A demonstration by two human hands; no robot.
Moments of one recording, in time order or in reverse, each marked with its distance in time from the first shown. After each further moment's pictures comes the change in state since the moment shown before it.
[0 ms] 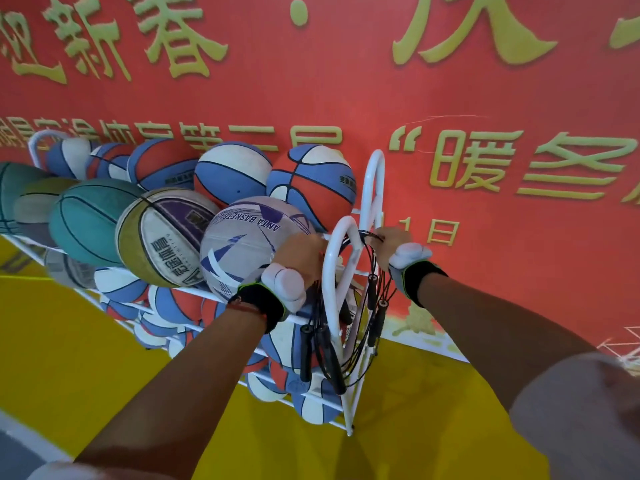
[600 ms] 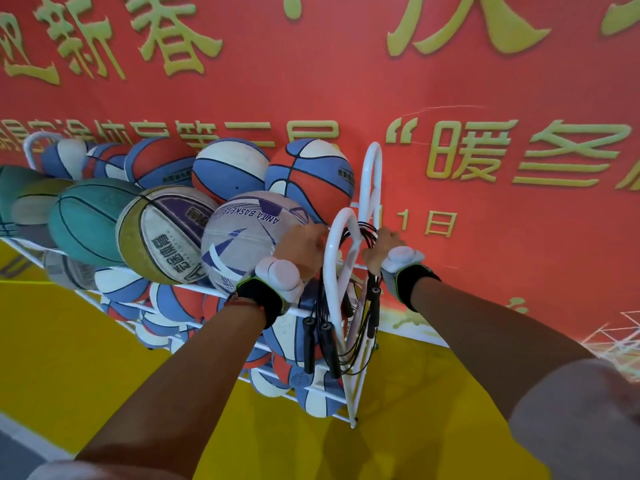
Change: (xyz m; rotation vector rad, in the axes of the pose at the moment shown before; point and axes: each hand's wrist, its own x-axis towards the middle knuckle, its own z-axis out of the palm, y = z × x) left_hand -0.009 -0.001 0.002 -0.287 0.122 -0.054; right_hand -0.019 -0.004 0.024 -0.219 0.002 0.200
